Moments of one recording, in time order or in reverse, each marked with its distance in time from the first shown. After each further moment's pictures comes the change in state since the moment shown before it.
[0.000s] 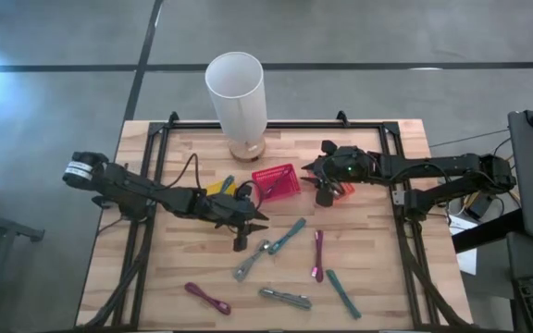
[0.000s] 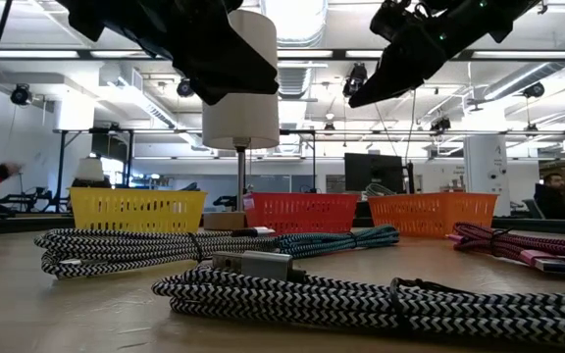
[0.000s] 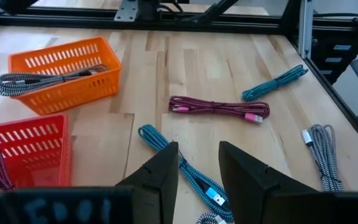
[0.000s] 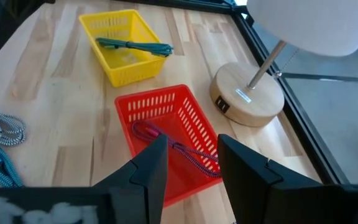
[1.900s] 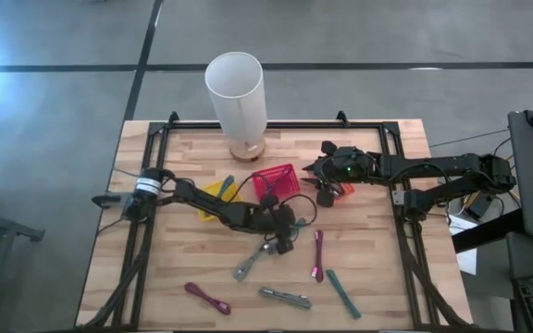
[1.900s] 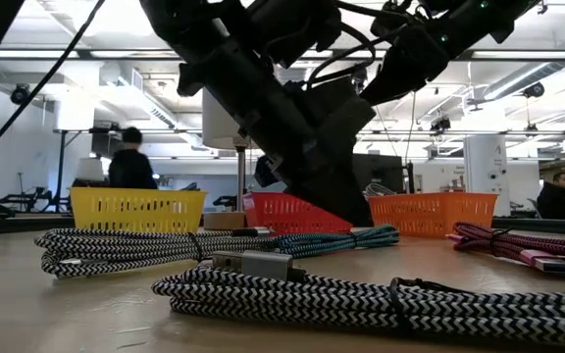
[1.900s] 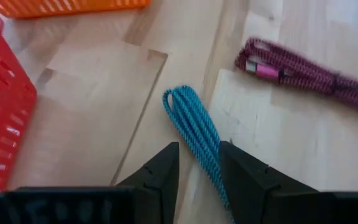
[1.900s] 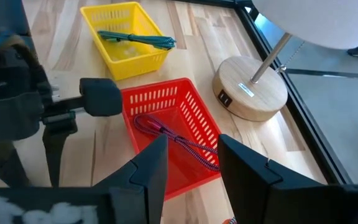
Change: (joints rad) left arm 0.031 0.601 0.465 -0.200 -0.167 -0.257; right arm 0.000 0.000 -0.001 -0.022 -0.005 0.001
